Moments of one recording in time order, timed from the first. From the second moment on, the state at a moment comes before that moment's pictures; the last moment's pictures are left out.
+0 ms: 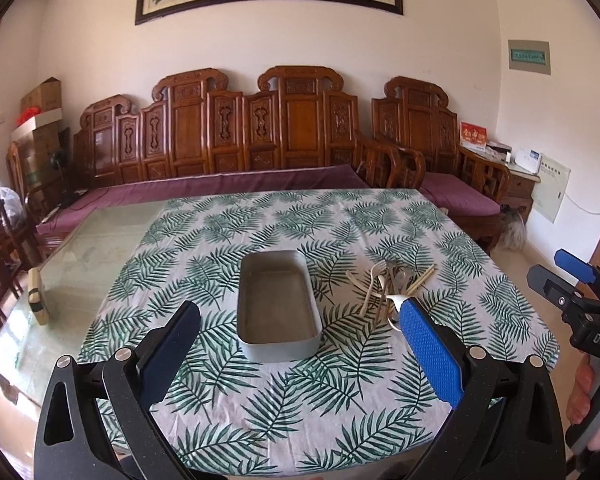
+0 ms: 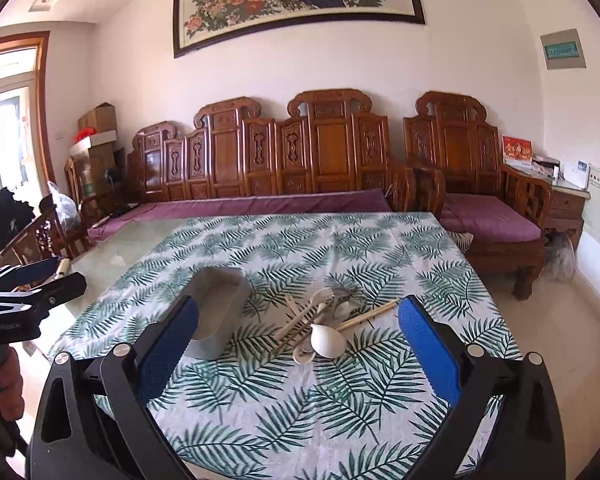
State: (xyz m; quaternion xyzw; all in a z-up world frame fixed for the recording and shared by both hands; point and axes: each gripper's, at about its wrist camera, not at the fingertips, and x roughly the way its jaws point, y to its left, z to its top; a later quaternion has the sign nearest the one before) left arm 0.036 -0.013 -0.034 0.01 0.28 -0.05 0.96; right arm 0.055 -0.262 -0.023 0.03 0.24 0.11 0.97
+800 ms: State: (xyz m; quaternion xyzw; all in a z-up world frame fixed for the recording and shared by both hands) left arm 0.168 -0.077 -0.128 0.04 0.39 -0.15 0.91; right arm 0.210 -0.301 -0.131 0.03 0.34 0.12 0.93
